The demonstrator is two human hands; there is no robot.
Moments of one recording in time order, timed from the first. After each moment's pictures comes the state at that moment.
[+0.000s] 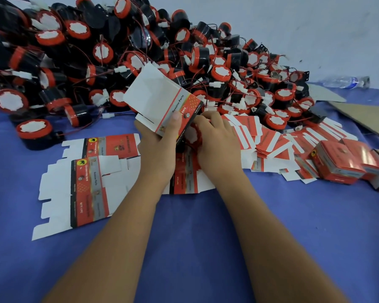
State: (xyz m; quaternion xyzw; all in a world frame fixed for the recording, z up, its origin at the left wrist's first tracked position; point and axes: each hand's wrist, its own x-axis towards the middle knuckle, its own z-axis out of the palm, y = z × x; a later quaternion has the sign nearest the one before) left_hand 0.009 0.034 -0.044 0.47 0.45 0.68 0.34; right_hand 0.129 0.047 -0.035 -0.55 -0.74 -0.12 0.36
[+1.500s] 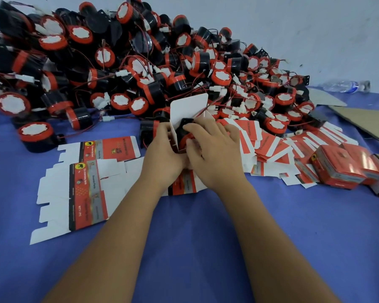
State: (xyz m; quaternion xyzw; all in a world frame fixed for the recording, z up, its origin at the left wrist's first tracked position) left_hand 0.001 0.039 -0.049 0.61 0.54 0.49 0.30; right_hand 0.127 0.029 -0.027 -0.52 -0.77 -0.12 0.35
